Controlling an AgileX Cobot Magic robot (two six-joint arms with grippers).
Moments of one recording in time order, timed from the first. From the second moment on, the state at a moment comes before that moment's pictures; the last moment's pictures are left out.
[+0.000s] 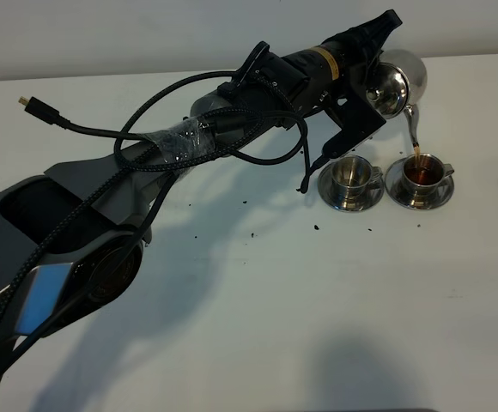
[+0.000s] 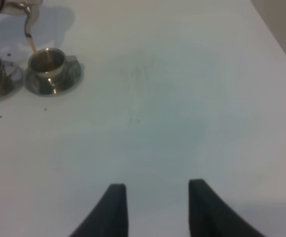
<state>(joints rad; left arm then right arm) -0.68 2.49 -2.13 0.20 0.05 1.94 -0.03 -0.01 -0.49 -0.05 1.08 0.08</state>
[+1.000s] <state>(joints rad) -0.68 2.49 -2.13 0.19 0.03 1.91 -0.03 -0.01 -0.49 -0.05 1.08 0.08</state>
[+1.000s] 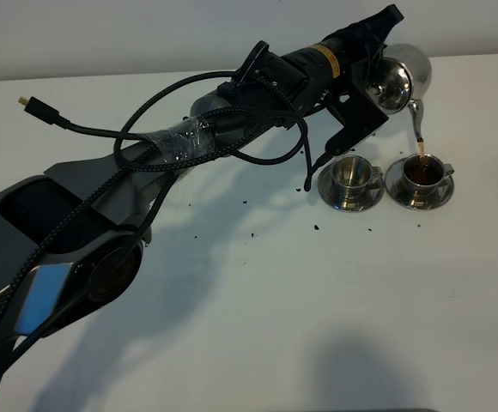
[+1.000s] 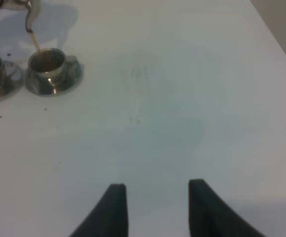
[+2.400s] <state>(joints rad) -0.74 2.30 -2.13 0.07 0.84 0.93 -0.03 -0.01 -0.49 -0.05 1.08 0.08</state>
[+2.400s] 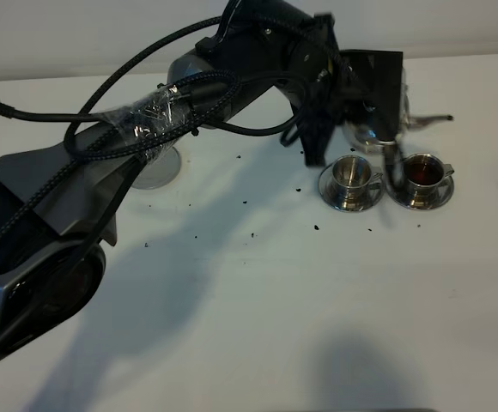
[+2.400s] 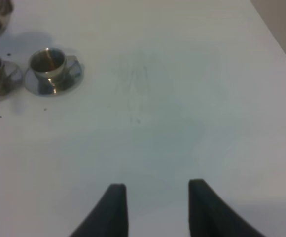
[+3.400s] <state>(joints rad) -0.75 2.19 -2.13 0.09 1.19 0.55 -0.03 -0.01 -0.49 -0.05 1.08 0.08</state>
